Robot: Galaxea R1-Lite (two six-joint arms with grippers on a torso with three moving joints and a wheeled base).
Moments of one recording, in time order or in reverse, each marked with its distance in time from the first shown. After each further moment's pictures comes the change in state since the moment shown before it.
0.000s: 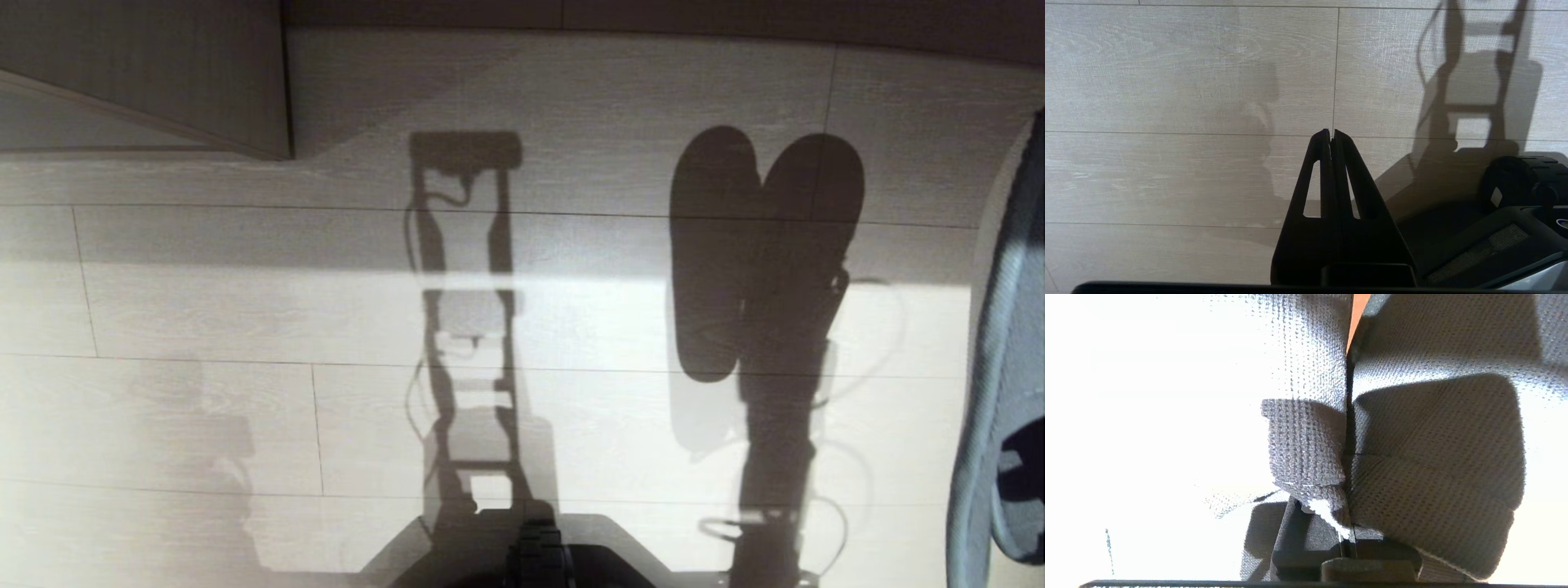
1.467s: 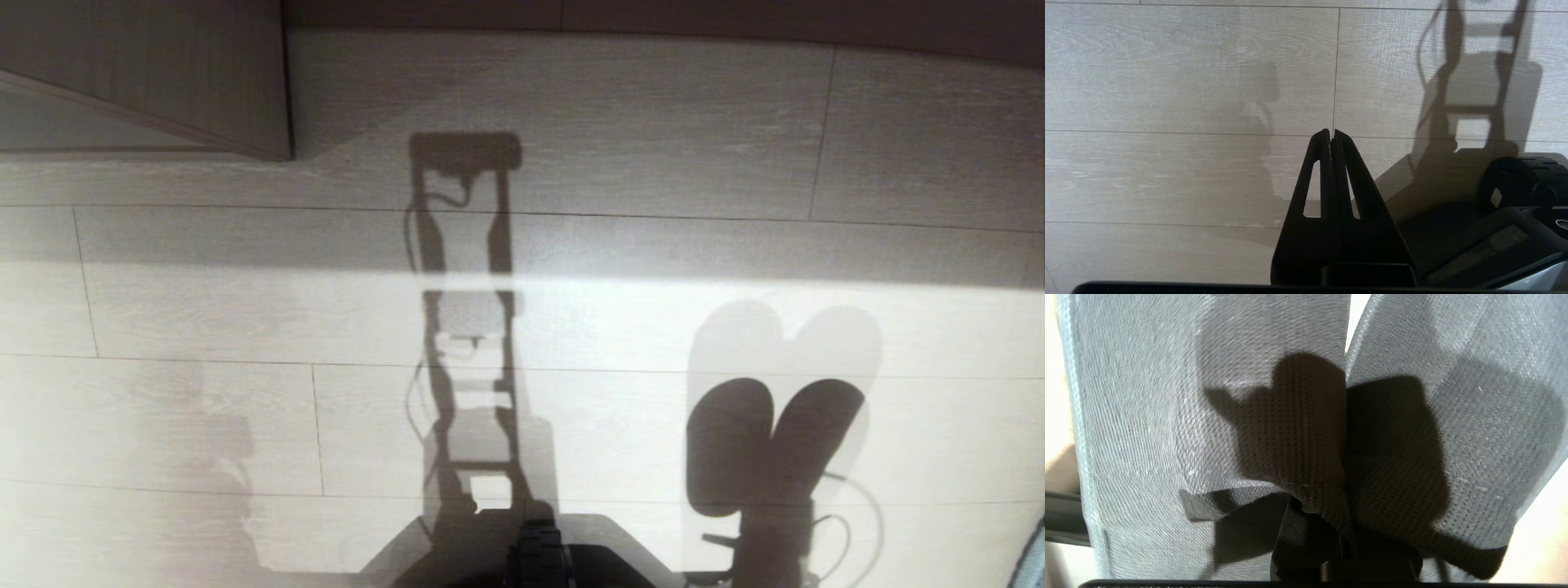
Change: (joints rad) left arm 0.000 0.000 0.000 0.000 0.000 -0.003; right arm 0.100 -0.776 0.338 0.574 -0.358 -0.060
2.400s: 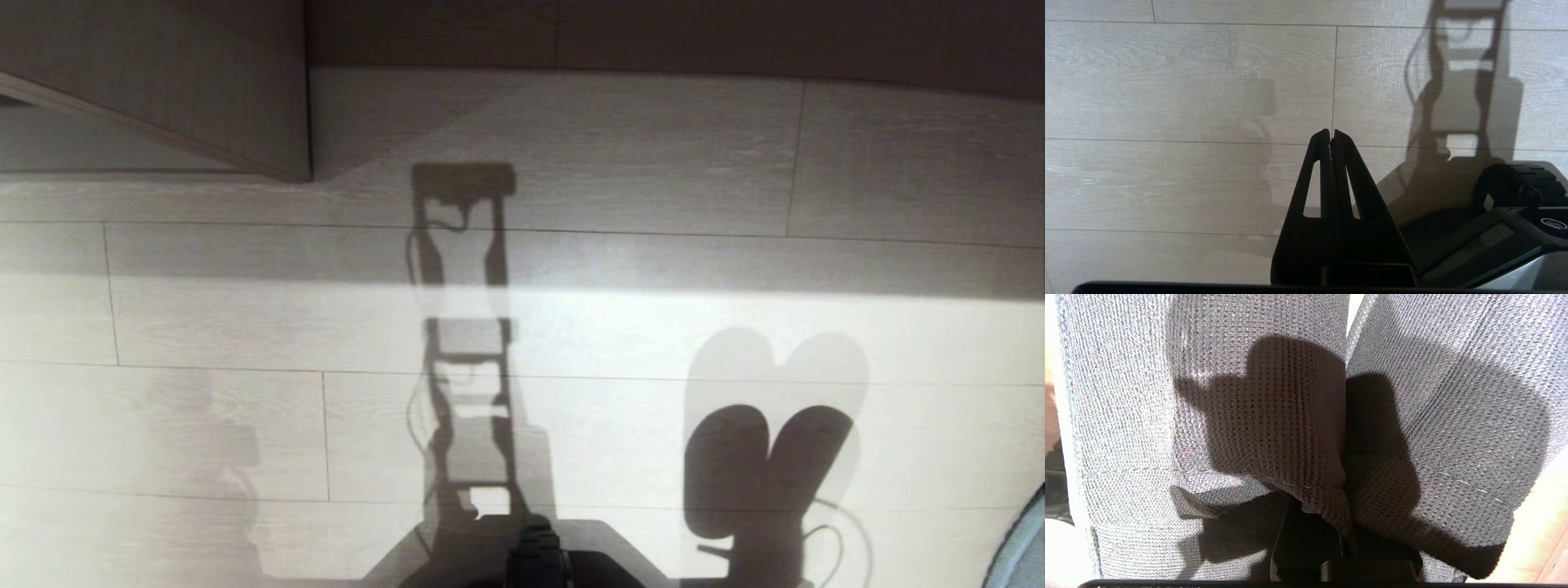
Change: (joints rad) left arm 0.000 0.000 0.000 0.000 0.000 -0.001; right arm 0.000 -0.004 0.031 0.051 -0.048 -0.049
